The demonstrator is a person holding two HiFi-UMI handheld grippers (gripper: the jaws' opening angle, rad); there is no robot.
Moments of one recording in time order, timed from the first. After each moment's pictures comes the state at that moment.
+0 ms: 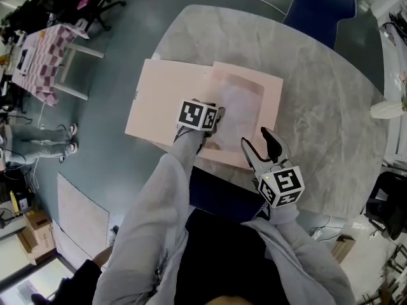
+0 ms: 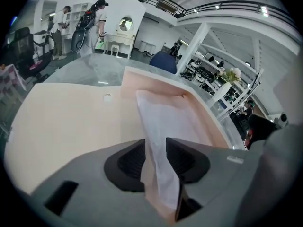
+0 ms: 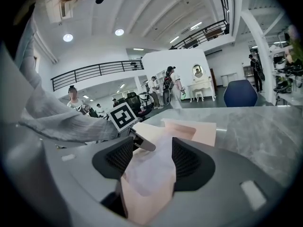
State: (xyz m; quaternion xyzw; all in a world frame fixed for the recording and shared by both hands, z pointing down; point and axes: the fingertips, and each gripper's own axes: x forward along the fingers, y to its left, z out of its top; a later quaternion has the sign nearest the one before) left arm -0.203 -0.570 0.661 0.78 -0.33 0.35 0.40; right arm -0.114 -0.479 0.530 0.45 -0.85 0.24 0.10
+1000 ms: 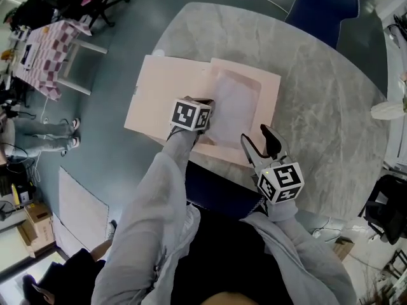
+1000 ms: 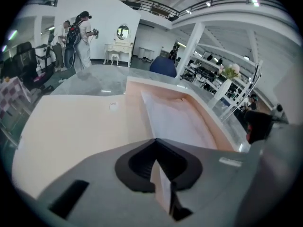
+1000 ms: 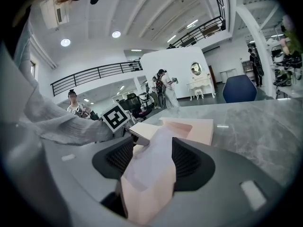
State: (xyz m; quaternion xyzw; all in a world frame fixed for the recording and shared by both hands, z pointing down) left arm -0.209 -0.574 0.650 0.79 -0.36 0.35 0.35; right arm -0.094 -0.477 0.535 0.45 -0.85 0.26 0.08
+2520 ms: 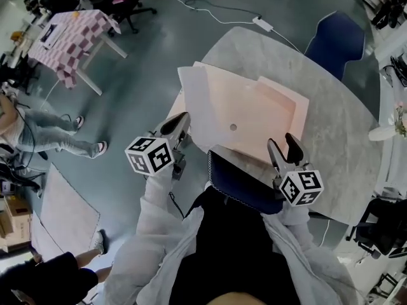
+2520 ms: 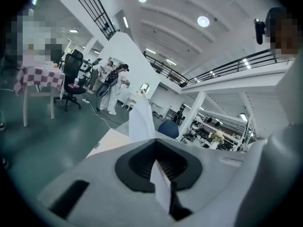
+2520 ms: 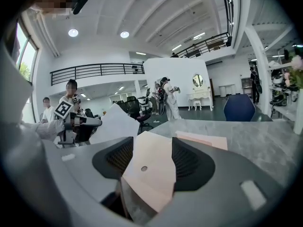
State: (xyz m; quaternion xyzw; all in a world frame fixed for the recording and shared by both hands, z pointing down) left arm -0.466 -0.471 0.447 0.82 -0.48 -0.01 0.31; right arm -0.201 -0.437 0.456 0.48 -0.85 0.20 0.09
